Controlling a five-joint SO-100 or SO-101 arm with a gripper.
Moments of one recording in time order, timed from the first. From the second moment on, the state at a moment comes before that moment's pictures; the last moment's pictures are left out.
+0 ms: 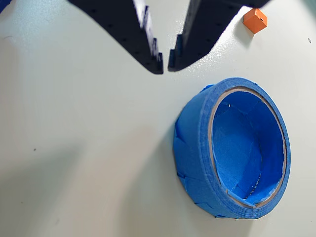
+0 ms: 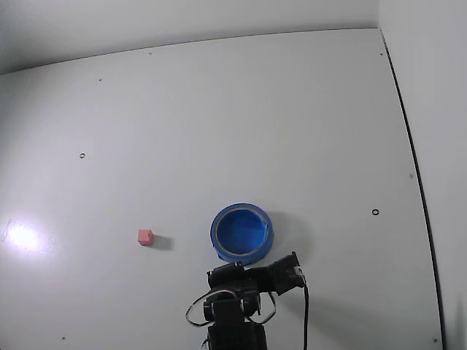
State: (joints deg) arm -3.4 191.9 175.2 64.1 5.8
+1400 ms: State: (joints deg) arm -5.5 180.4 145.5 64.1 -45.8
